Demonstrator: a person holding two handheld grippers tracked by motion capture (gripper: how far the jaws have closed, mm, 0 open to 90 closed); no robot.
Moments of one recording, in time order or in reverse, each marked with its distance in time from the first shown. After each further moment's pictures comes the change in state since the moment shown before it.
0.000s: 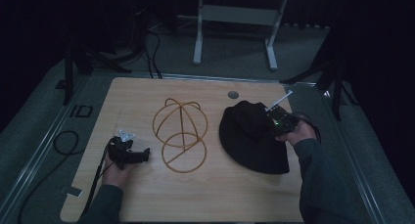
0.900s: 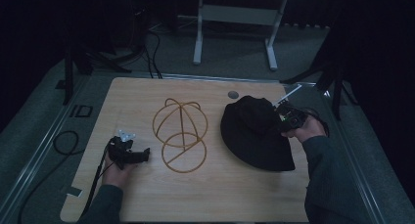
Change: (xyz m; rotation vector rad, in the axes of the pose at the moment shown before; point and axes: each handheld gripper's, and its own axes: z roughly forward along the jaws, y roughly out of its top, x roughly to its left) left arm 0.000 0.000 0.000 -0.002 0.000 -0.002; right arm -0.001 -0.001 -0.032 -0.046 0.016 -0.020
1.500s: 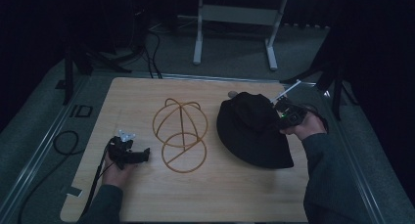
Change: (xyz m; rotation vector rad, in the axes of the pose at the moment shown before) left arm 0.000 0.000 0.000 0.000 0.000 0.001; right arm 0.012 0.009 -0.014 -0.023 0.005 -0.040
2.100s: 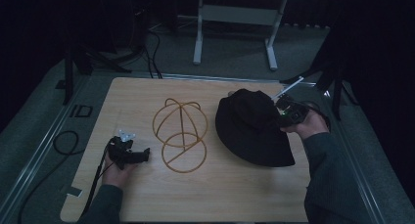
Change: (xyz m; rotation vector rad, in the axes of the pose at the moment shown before) left arm 0.000 0.000 0.000 0.000 0.000 -0.001; right arm 0.009 0.004 -0.017 -0.042 -0.009 -0.030
